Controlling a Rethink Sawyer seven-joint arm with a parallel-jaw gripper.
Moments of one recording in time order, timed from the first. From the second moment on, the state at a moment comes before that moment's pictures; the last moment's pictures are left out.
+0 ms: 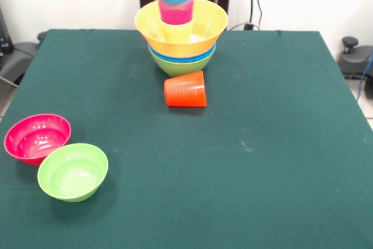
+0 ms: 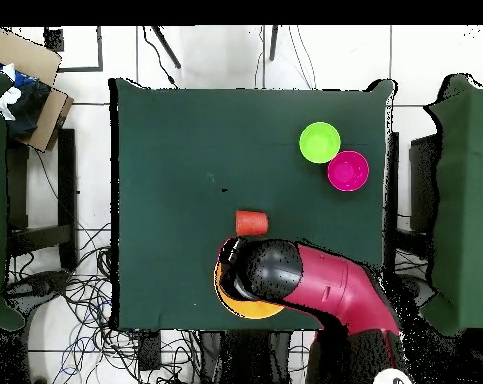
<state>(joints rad) -0.43 -1.06 0.12 2.02 -0.02 0.76 1.92</state>
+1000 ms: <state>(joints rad) -0.43 -1.03 0.15 2.03 -0.02 0.73 1.92</state>
